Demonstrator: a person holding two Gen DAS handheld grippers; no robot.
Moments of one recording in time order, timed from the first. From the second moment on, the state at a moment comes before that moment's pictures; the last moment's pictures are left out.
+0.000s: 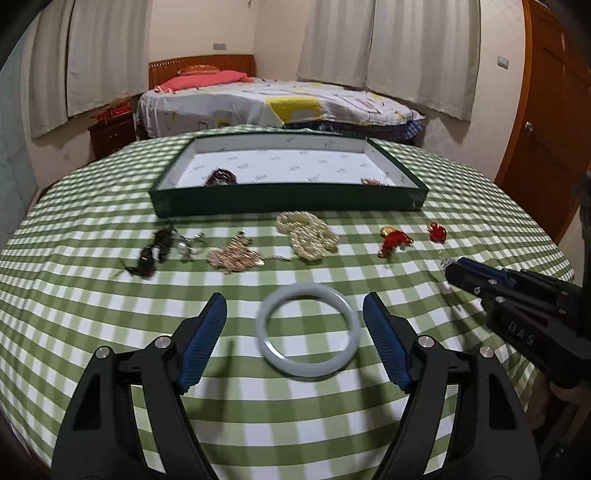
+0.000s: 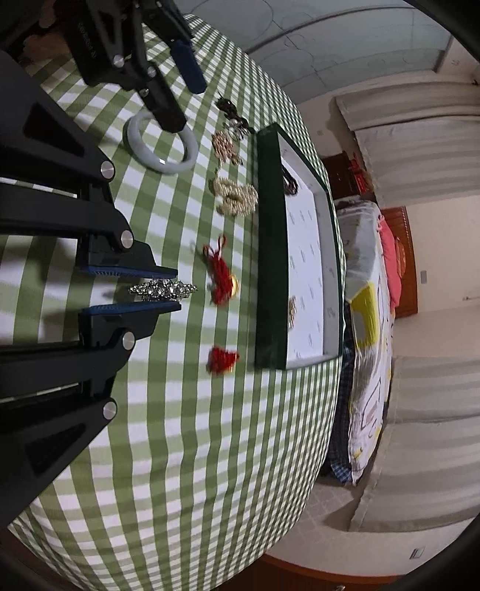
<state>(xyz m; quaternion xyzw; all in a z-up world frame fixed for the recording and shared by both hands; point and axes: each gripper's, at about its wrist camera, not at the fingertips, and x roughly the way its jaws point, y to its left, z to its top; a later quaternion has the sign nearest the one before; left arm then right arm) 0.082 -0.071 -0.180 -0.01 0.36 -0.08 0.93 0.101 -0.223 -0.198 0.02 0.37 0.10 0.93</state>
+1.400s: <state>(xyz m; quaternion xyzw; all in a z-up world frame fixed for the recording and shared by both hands) 0.097 -0.079 -0.153 0.04 0.31 -0.07 0.95 0.114 -0.214 -0.170 0.03 0.33 0.12 0.93</state>
